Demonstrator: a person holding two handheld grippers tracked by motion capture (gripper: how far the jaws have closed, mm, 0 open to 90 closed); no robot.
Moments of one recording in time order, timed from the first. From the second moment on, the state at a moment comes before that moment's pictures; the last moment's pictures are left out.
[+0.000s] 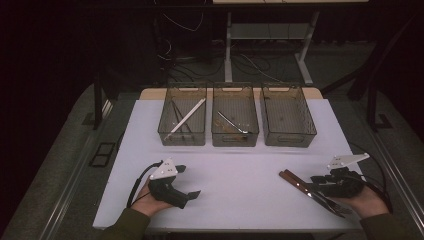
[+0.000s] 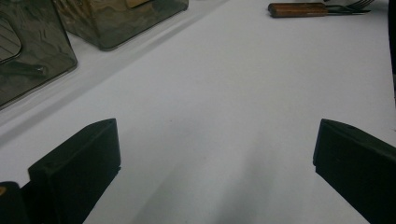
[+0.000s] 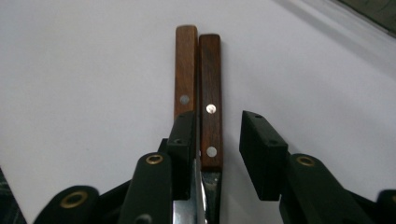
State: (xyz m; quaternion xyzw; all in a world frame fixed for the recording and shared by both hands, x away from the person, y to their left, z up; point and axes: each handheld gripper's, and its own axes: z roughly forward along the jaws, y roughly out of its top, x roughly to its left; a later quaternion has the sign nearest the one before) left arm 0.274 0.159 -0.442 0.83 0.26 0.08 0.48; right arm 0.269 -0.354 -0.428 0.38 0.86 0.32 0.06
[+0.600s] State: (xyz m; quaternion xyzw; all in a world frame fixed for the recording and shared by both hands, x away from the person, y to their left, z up) left arm 0.273 0.158 -0.442 0.84 0.25 0.08 0.48; right arm 0.271 -0.347 -0.432 0.37 0.88 0.28 0.06
